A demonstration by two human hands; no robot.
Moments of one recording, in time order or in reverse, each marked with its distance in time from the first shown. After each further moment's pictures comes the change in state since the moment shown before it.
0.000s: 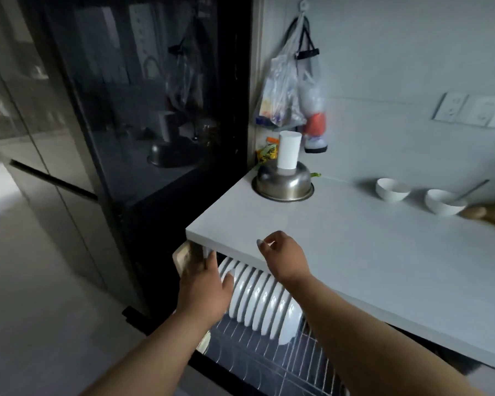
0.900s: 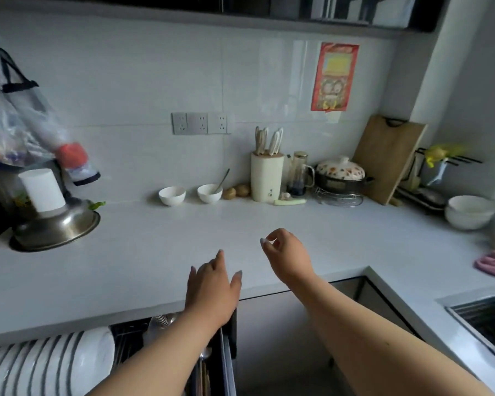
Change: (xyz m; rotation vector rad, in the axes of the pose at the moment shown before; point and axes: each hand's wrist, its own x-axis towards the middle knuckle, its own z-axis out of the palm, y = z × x) left_hand -0.189 0.408 0.105 0.013 -0.255 0.686; right_hand -0.224 0.233 -0.381 -0.154 0.626 0.381
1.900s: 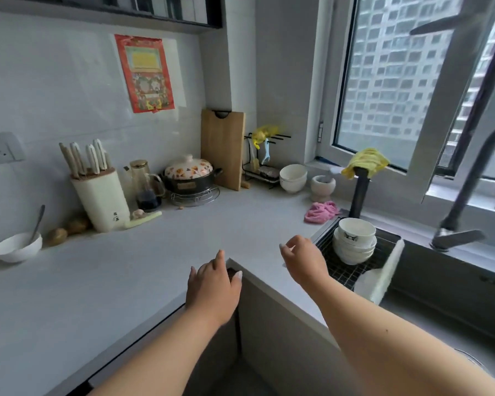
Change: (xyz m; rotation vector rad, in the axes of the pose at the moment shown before) left_hand 0.013 0.277 0.103 -0.011 -0.215 0.540; right_hand -0.035 0.254 -0.226 -0.223 0.410 0.520
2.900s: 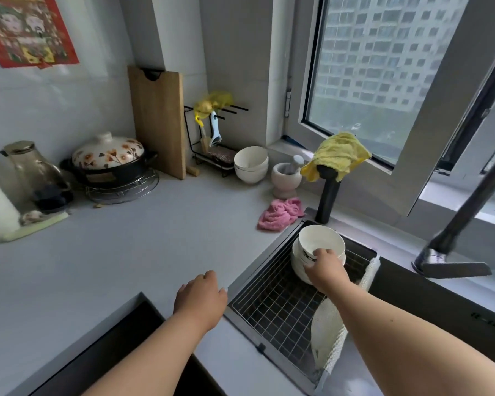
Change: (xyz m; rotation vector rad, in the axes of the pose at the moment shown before) left_hand 0.183 0.137 0.145 0.093 -0.314 -0.003; right_hand 0.198 0.226 -0.037 -0.222 -0.191 0.307
